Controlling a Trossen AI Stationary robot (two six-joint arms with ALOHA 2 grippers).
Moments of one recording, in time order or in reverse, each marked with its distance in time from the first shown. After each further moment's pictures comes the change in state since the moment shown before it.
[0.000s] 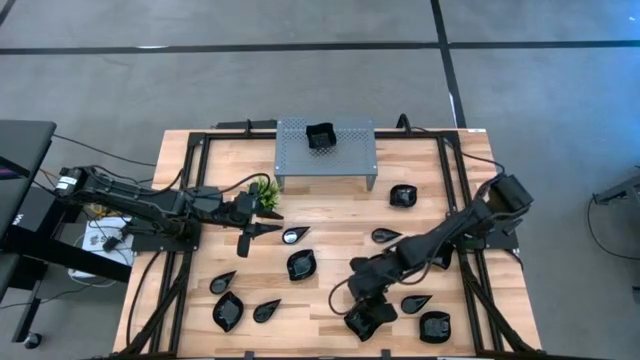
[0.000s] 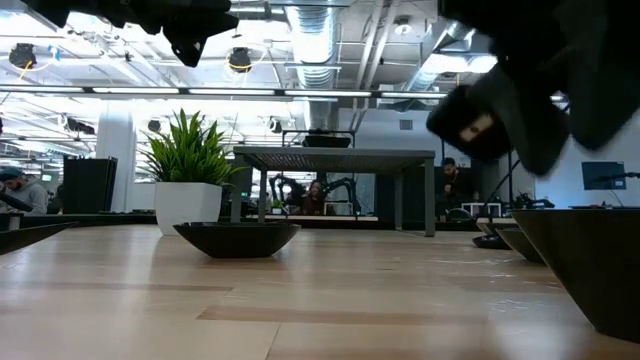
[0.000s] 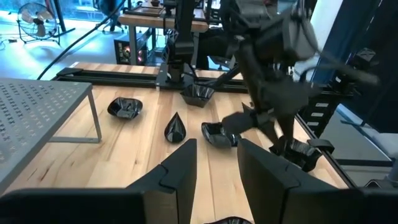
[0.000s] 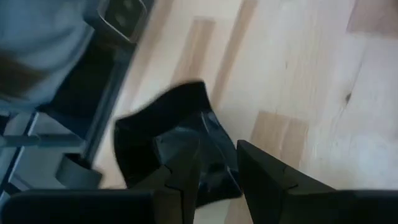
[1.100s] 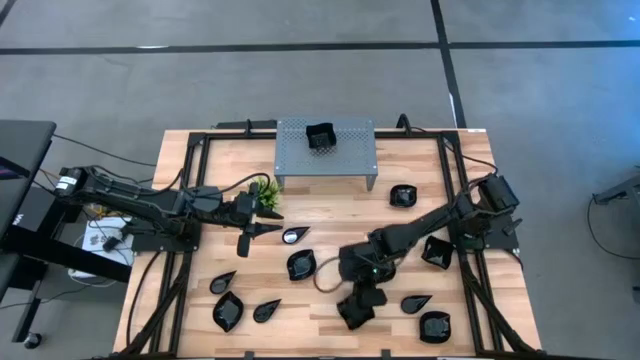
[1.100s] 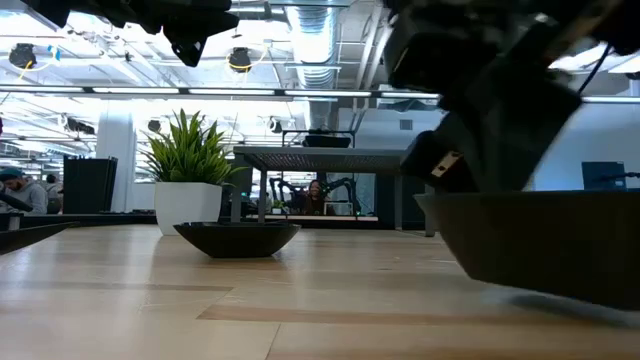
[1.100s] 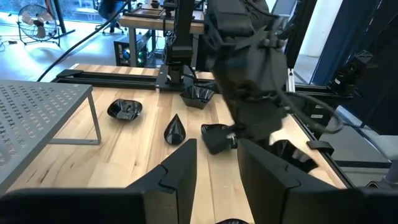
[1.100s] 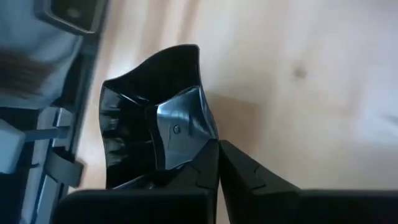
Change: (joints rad) left arm 0.000 0.000 0.000 0.002 0.000 -0.001; right arm -0.165 0.077 0.071 -0.144 -0.184 -0.068
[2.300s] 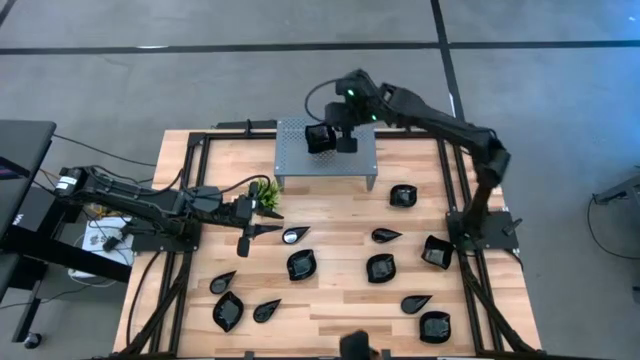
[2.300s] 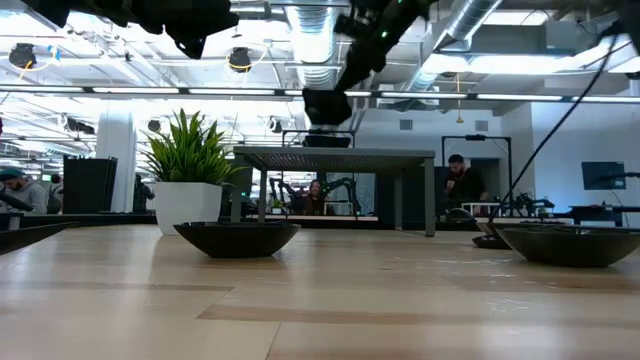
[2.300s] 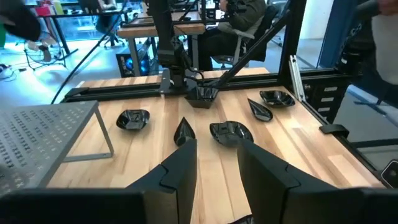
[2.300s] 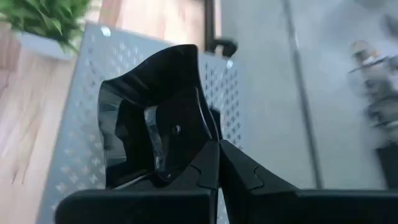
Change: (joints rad) left arm 0.000 0.000 0.000 0.000 0.000 0.145; right arm -0.832 0.030 0.819 -0.485 0.339 -0.880
